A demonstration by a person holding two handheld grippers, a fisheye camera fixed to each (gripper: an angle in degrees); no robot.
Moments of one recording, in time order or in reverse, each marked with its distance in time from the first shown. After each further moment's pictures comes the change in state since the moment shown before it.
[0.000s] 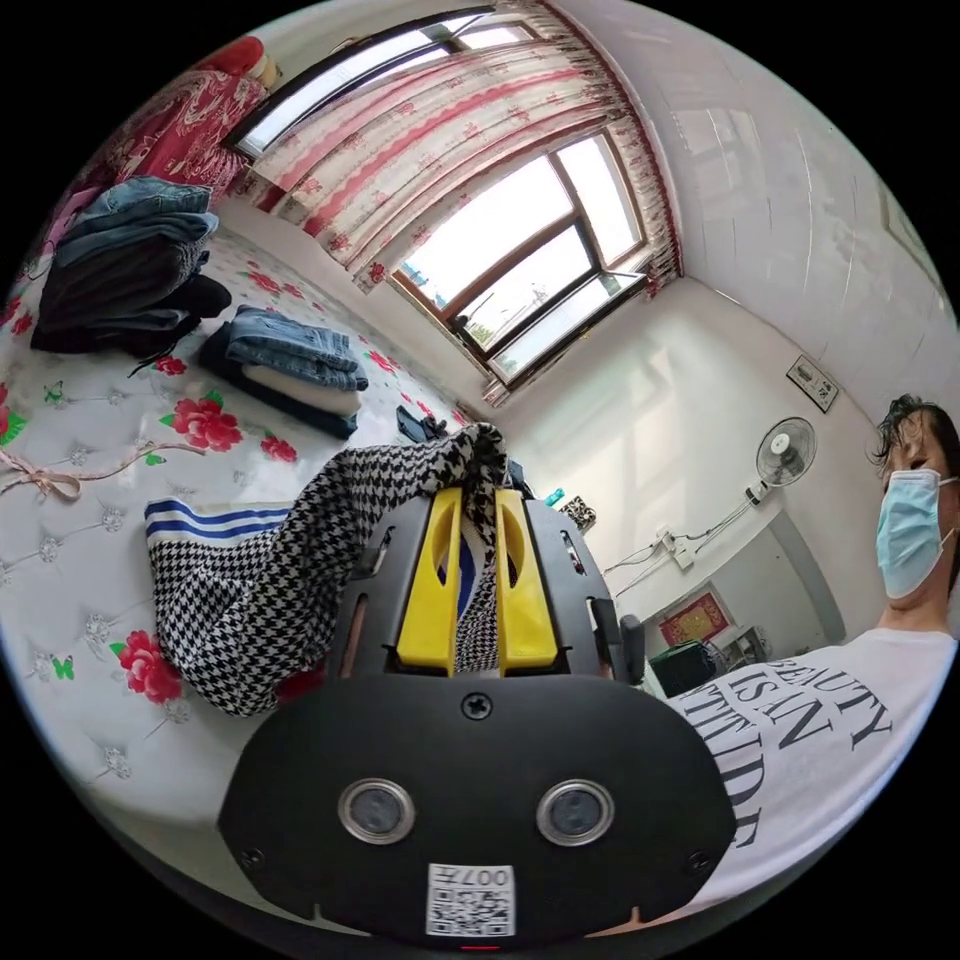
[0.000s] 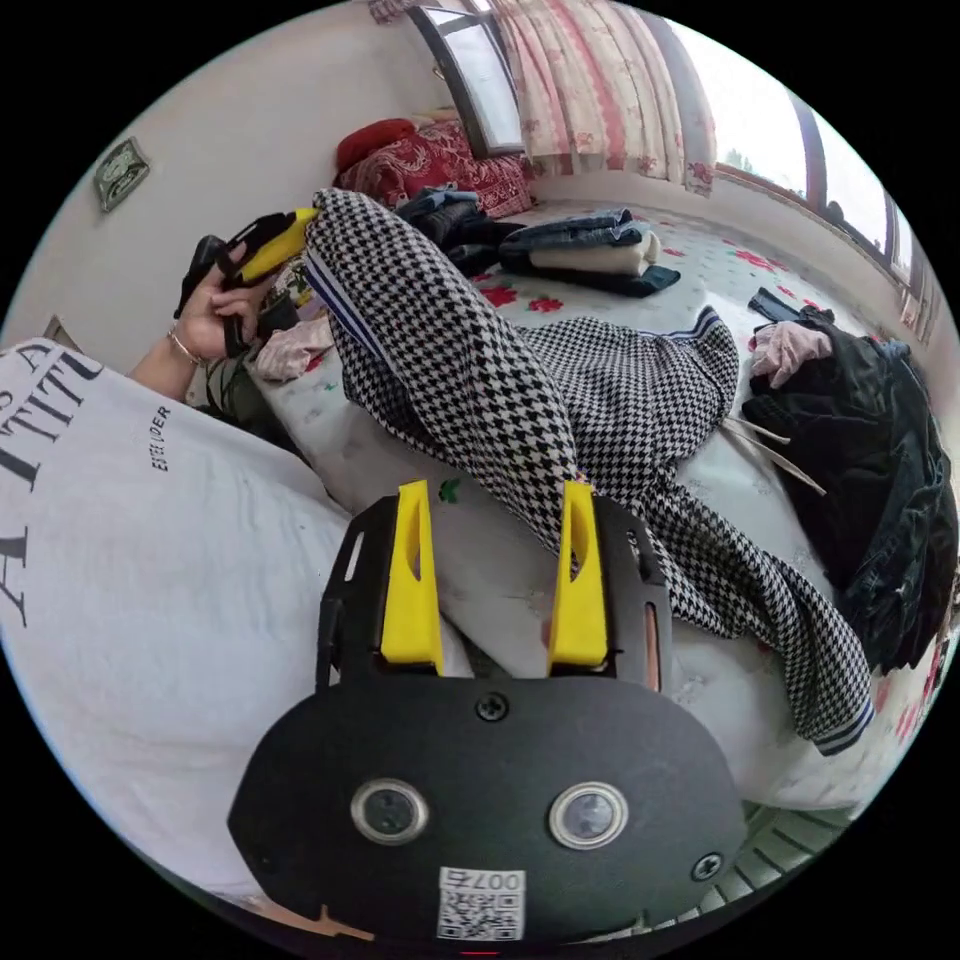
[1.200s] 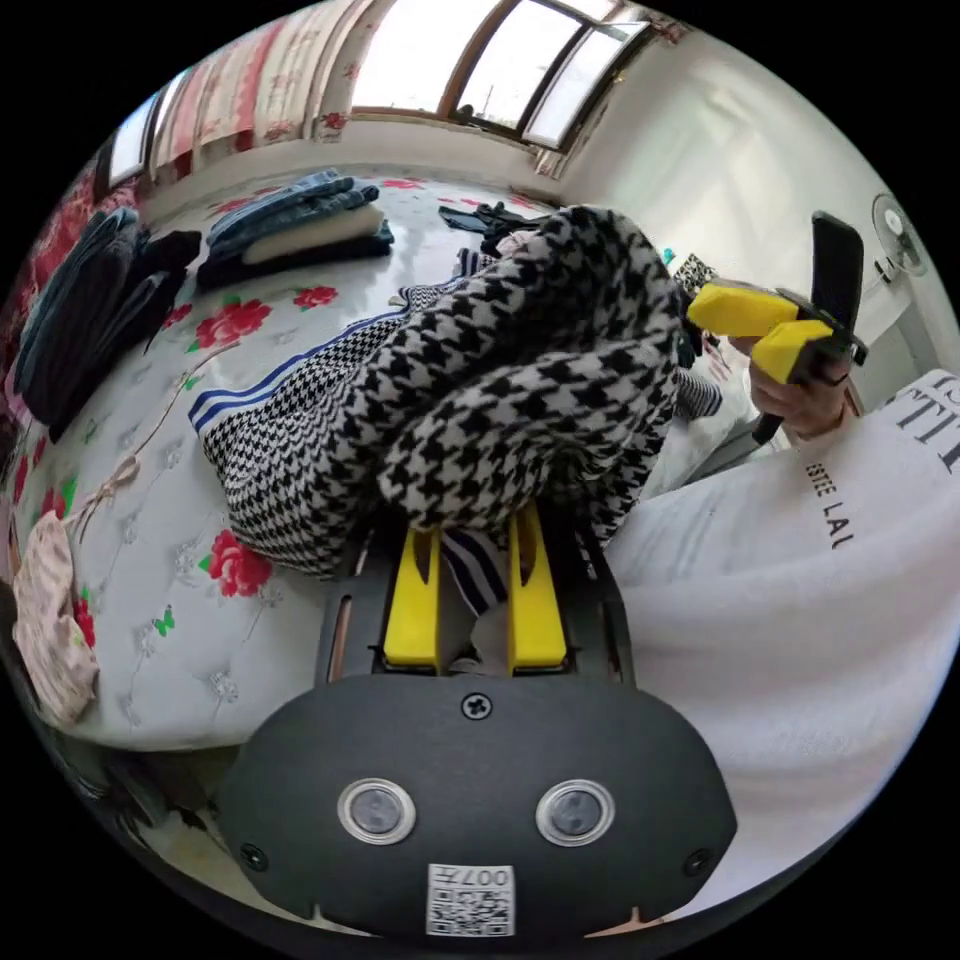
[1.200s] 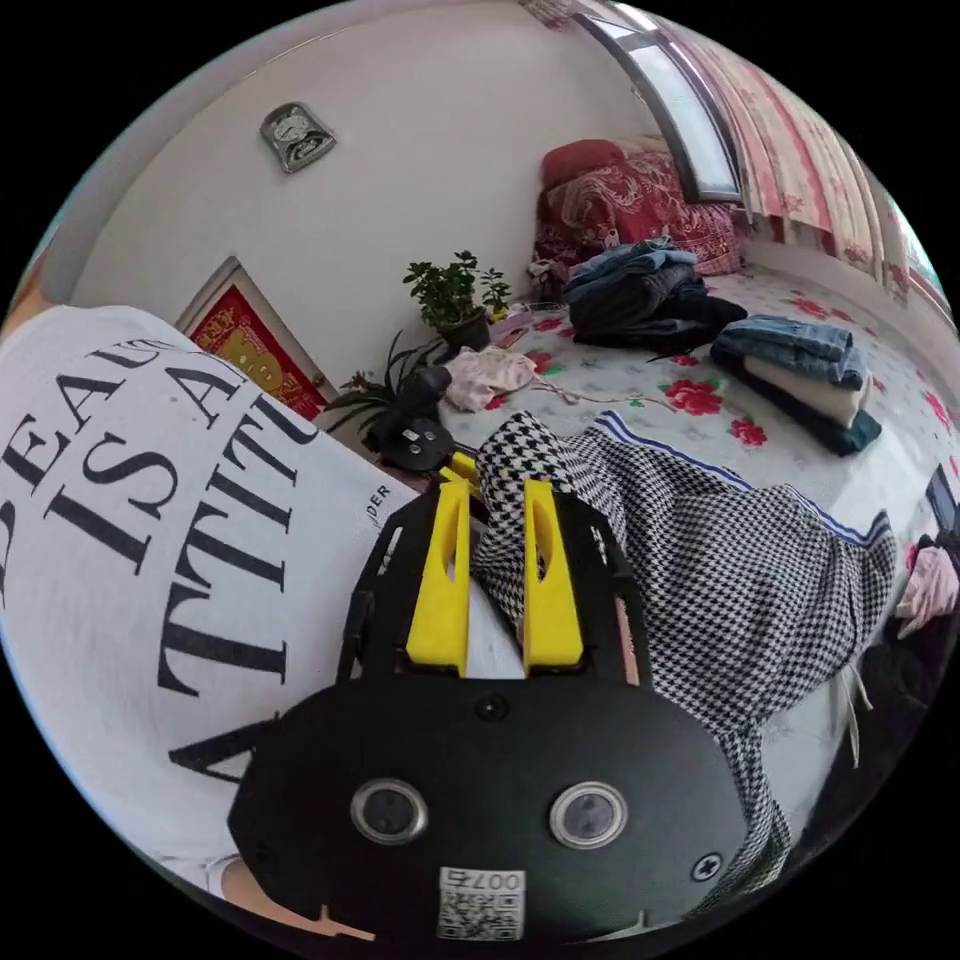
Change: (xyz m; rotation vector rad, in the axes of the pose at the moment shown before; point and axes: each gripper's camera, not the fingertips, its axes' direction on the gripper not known) left arm -0.015 0.096 0.179 -0.604 -0.427 0.221; right arm -0.028 -0.122 -0.059 0.077 -0.448 -0.336
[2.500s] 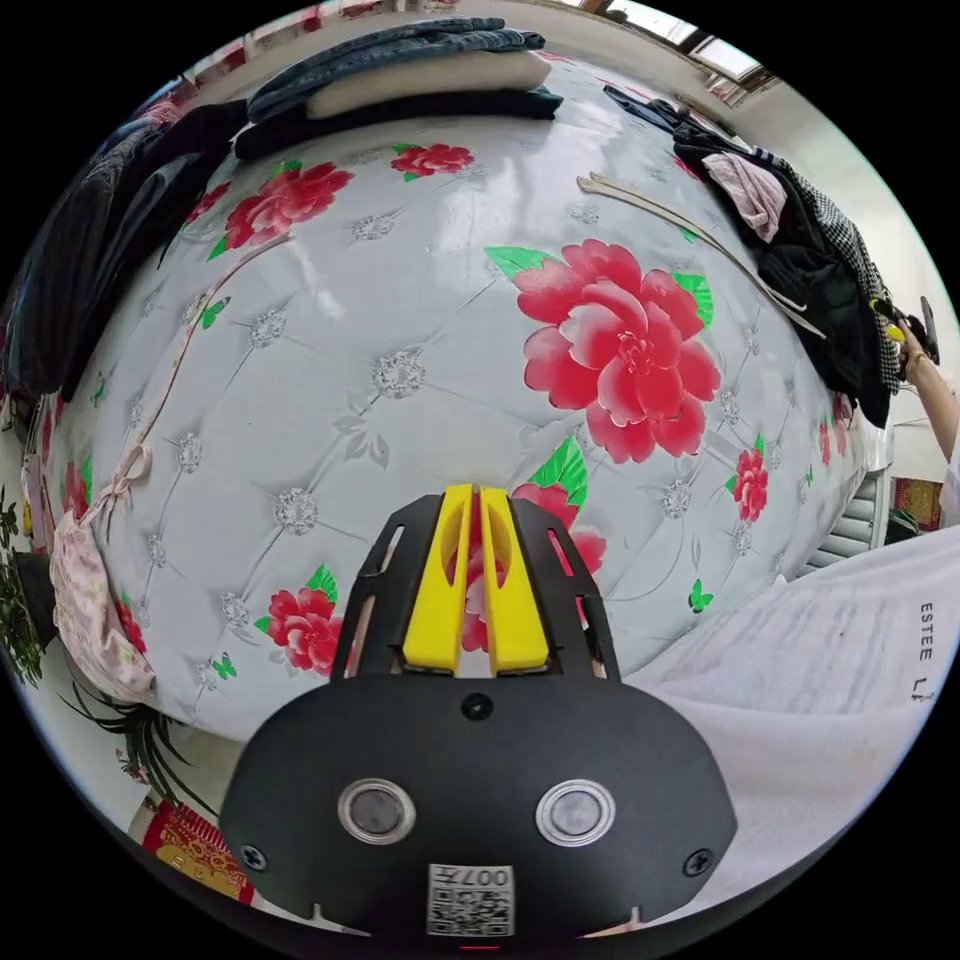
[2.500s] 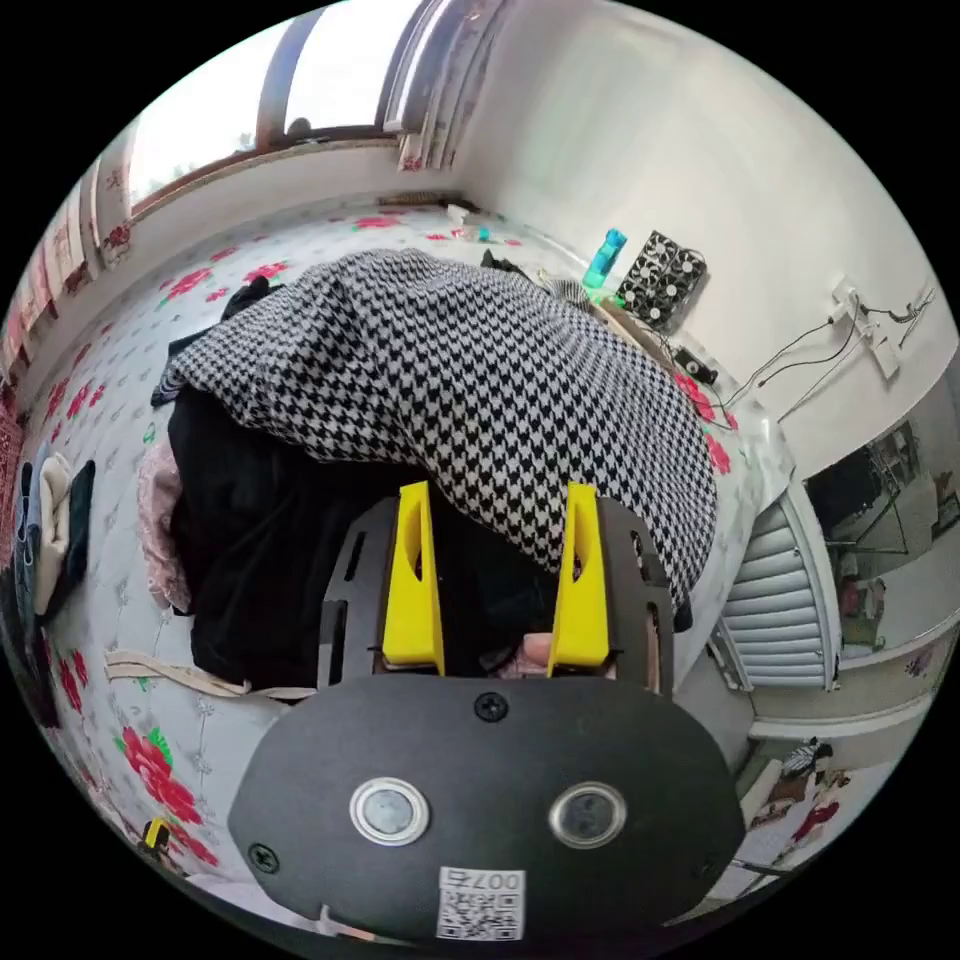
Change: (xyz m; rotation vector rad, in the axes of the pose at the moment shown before) left arm -0.002 -0.128 0.187 -0.431 -0.266 -0.197; right arm 0.362 0.086 -0.227 -0.084 1.169 1.399
